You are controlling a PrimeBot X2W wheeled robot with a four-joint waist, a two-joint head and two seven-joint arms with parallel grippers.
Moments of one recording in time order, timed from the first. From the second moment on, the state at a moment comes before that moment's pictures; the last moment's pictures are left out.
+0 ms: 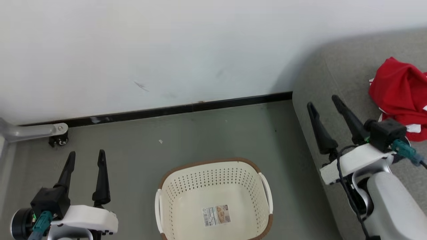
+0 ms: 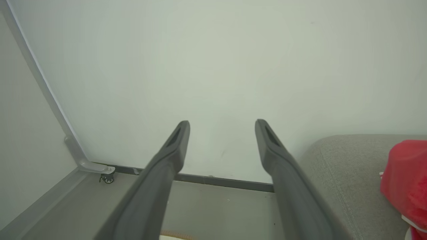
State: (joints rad) left arm -0.10 0.28 -0.26 0.03 -0.50 0.29 -0.24; right arm -0.36 -0.13 0.14 0.23 0.20 0.13 -0.25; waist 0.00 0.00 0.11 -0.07
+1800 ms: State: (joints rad) left arm 0.06 0.29 -0.25 0.06 -0.51 0.29 -0.24; right arm 0.11 -0.04 0.04 0.01 0.11 0.13 -0.25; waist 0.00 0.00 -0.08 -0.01
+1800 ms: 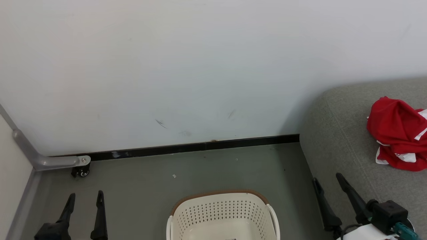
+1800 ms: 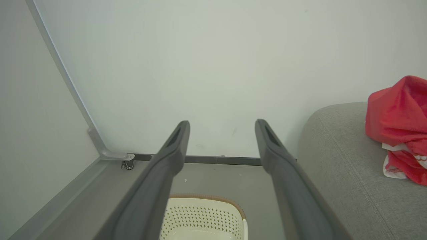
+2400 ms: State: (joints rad) left arm 0.05 0.30 -0.26 0.07 -0.51 0.28 -0.22; right arm 0.12 -0.04 0.04 -0.01 0.12 0.13 -0.25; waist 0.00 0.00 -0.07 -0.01
